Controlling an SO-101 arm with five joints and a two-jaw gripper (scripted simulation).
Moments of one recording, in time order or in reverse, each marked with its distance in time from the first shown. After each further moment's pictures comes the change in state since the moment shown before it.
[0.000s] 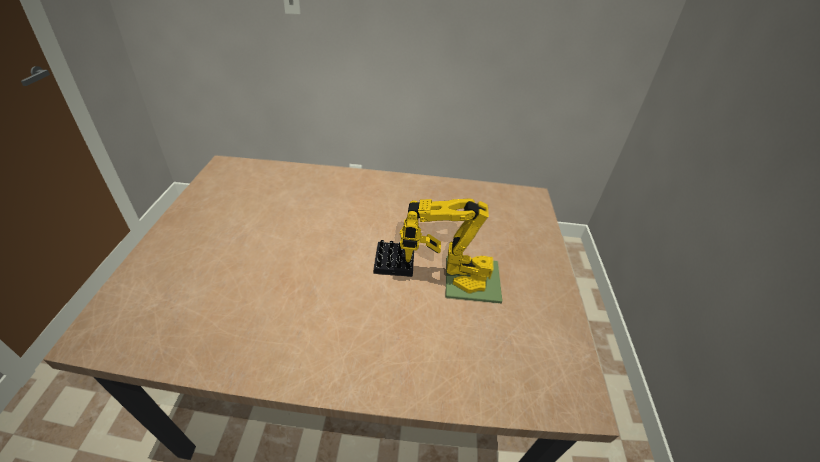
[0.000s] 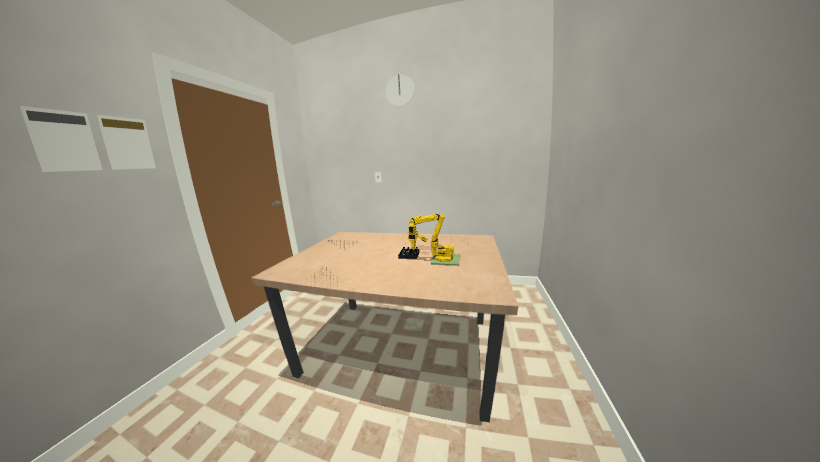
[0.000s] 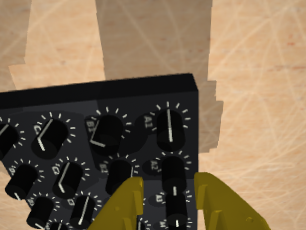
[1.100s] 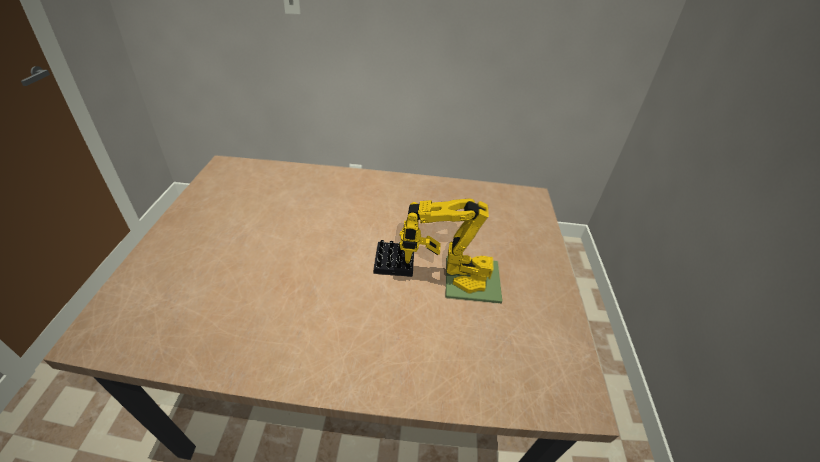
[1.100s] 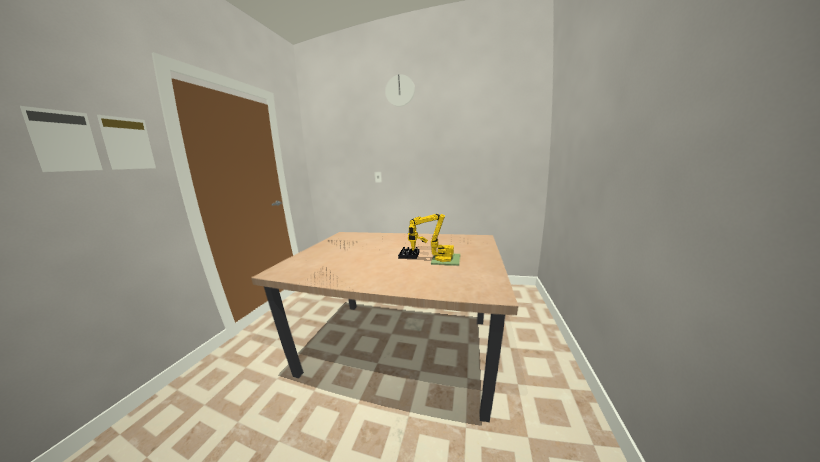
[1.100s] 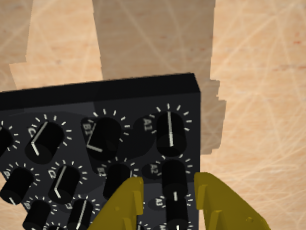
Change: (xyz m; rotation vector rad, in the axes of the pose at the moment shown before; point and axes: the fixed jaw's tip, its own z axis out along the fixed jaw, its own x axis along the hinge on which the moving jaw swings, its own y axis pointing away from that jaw) arm 0.001 0.000 0.005 0.000 0.014 0.000
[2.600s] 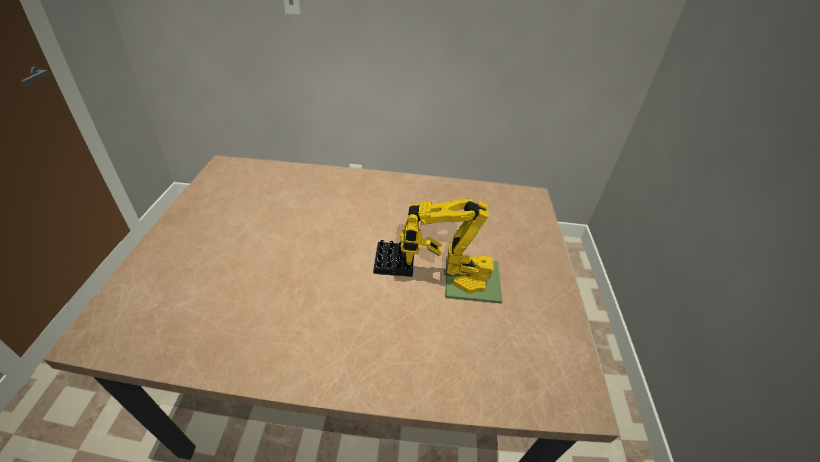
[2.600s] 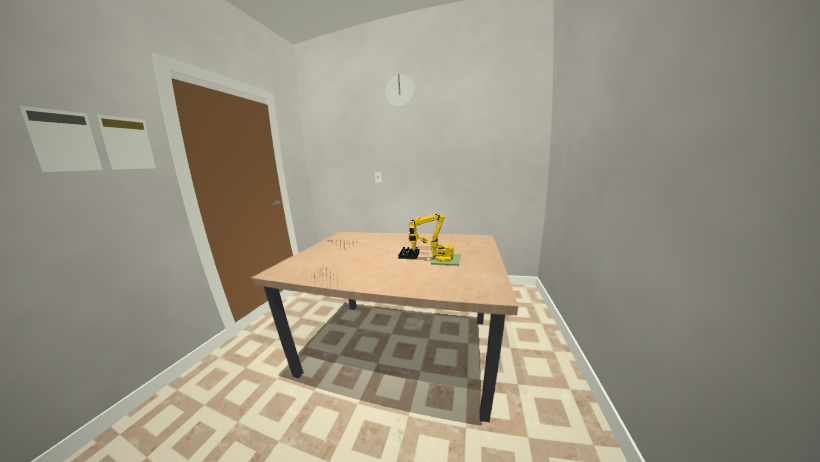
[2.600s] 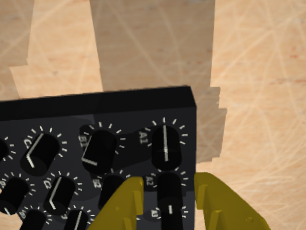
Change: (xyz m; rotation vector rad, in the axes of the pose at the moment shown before) arm -0.004 -0.002 0.003 0.000 -0.021 -0.013
